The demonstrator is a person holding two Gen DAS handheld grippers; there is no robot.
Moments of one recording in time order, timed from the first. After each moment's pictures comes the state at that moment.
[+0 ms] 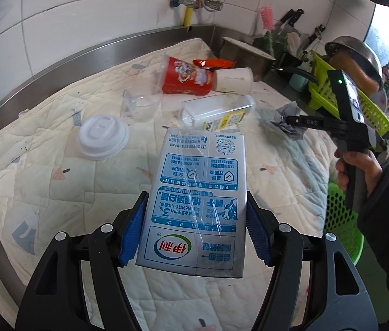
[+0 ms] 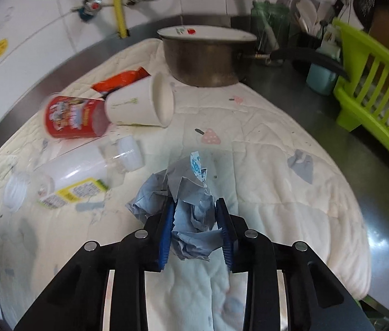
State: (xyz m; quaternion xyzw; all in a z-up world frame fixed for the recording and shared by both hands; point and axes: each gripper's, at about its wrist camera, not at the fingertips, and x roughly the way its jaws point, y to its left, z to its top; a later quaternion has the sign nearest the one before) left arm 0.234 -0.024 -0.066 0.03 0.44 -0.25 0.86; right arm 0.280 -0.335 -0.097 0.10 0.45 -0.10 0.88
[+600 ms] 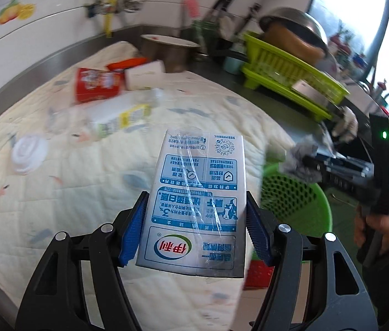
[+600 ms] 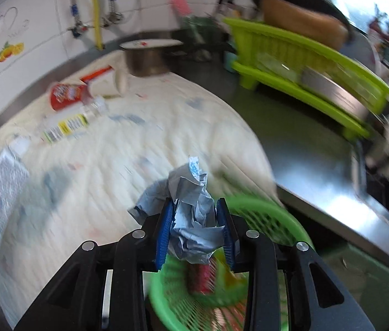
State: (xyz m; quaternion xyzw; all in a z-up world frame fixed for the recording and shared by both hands) left arm 0.162 -0.122 -0.059 0.06 0.42 -0.37 0.83; right arm 0.062 -0.355 -0.078 0.09 0.43 -0.19 0.88
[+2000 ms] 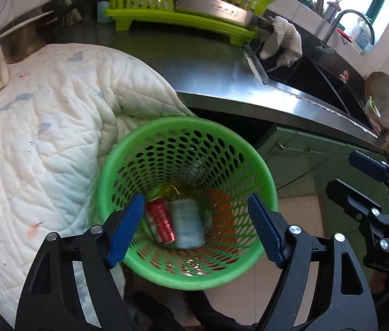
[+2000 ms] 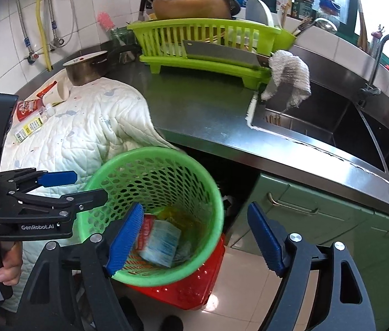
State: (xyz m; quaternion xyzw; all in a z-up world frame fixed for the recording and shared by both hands) left arm 0.056 -0.337 -0.119 0.16 0.47 -0.48 0.72; right arm -0.106 -0.412 -0.073 0.14 0.40 -0.28 0.86
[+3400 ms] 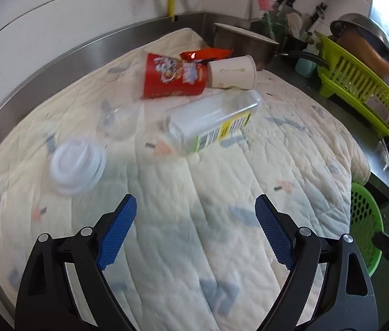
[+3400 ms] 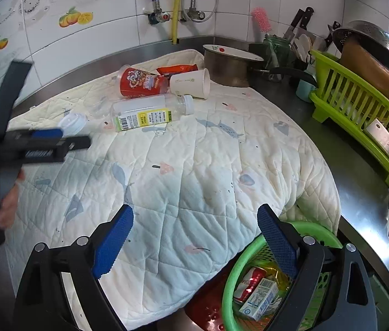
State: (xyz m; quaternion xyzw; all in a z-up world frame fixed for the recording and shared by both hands) left arm 0.290 -0.078 -0.095 0.09 0.44 -0.26 0.85; right arm 0.123 -0.244 -0.064 0.03 0.42 -0.08 0.90
